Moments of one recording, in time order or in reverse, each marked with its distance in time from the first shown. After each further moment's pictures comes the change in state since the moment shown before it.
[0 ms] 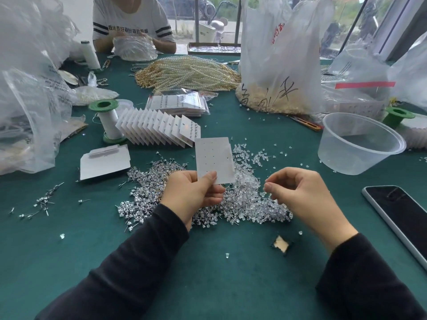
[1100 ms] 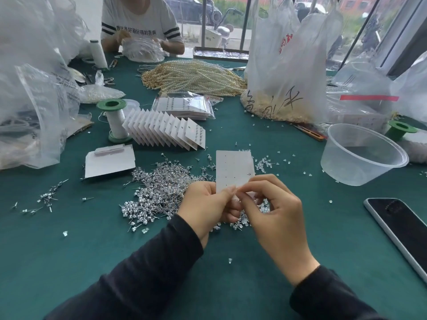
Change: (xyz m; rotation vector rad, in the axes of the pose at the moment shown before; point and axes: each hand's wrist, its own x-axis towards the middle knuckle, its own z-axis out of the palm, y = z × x) left_hand -0.015 -0.006 0.016 0.005 -0.104 0.035; right_hand -0.027 -0.021 0.057 -0.035 0.248 -0.488
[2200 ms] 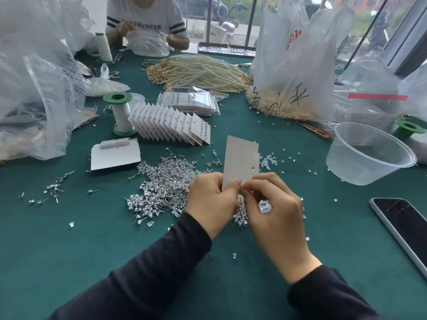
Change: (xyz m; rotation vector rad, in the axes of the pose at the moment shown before) left_hand 0.005 -0.010 -0.004 0.337 0.134 0.254; right_hand -0.005 0.002 0.008 -0.148 0.025 -0.112
